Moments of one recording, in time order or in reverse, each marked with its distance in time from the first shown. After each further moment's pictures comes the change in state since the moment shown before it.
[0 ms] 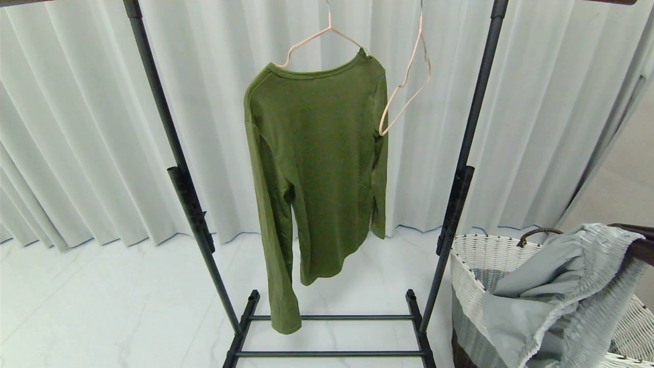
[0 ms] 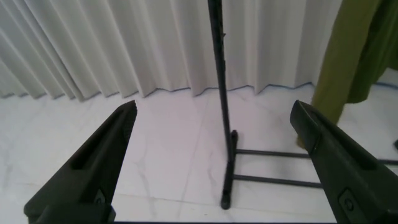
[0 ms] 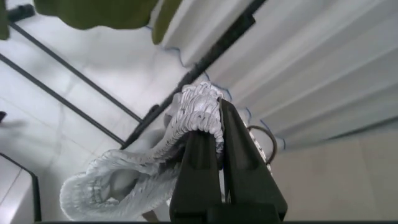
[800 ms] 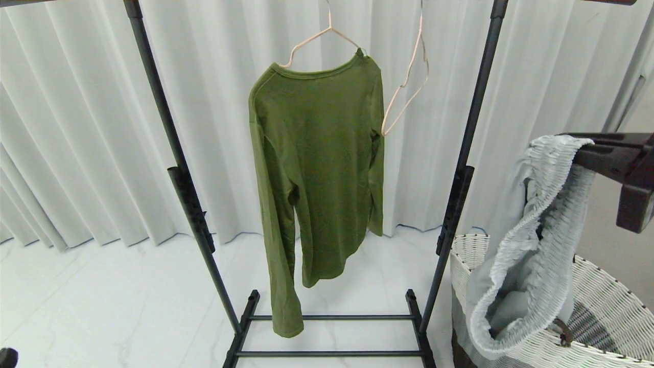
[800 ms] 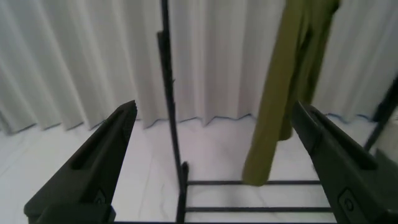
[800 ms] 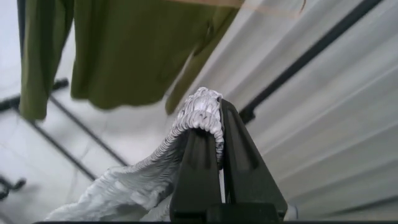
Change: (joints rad) left arm -0.043 0.210 -0.307 -0.003 -0.247 -0.166; right arm 0.172 0.211 -0.279 -0.127 0.004 0.009
